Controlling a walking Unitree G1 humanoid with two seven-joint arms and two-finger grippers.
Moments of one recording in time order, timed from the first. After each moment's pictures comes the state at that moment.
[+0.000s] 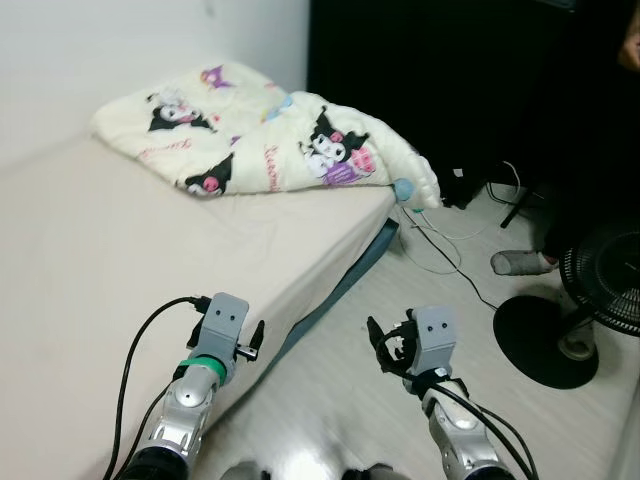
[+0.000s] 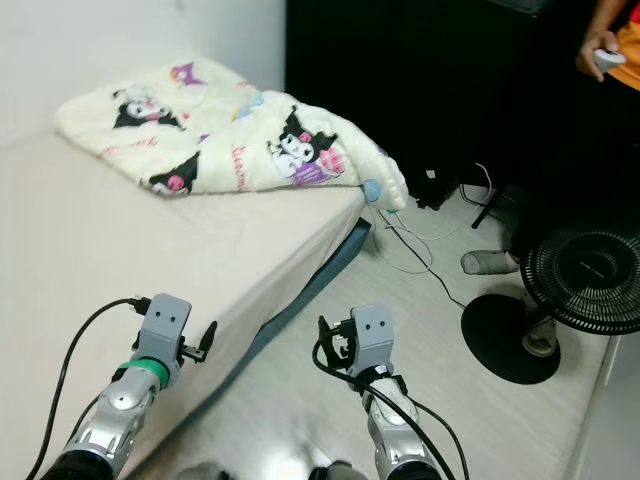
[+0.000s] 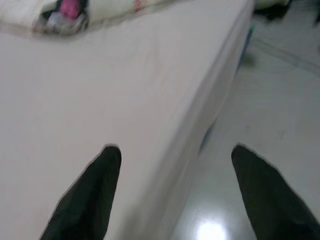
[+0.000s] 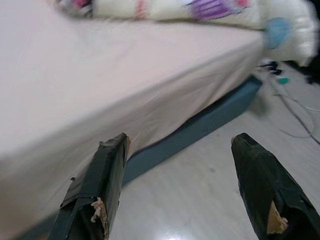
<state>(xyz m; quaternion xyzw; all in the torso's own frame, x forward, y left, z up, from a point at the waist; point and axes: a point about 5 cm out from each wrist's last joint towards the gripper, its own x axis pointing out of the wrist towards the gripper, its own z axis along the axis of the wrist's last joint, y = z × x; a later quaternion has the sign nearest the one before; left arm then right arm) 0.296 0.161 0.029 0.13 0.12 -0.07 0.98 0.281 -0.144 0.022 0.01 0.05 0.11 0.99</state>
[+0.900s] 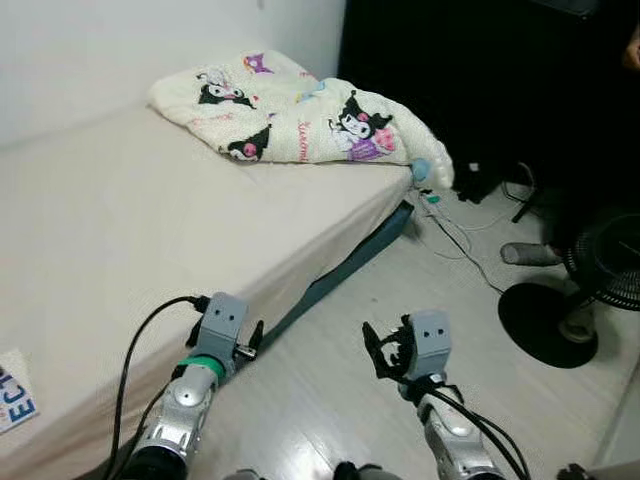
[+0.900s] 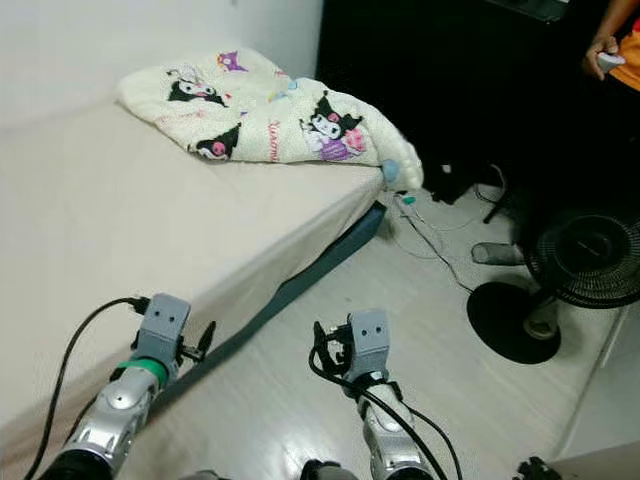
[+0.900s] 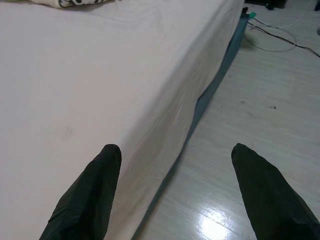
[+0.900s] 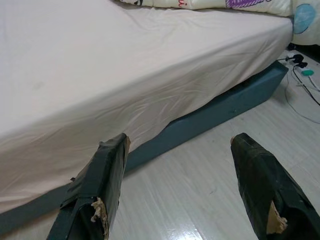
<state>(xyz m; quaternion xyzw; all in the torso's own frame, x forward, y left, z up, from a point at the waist) 0.296 0.161 0.028 0.13 0.12 -0.07 0.98 0.278 -0.139 0.020 0.02 0.06 0.11 0.99</state>
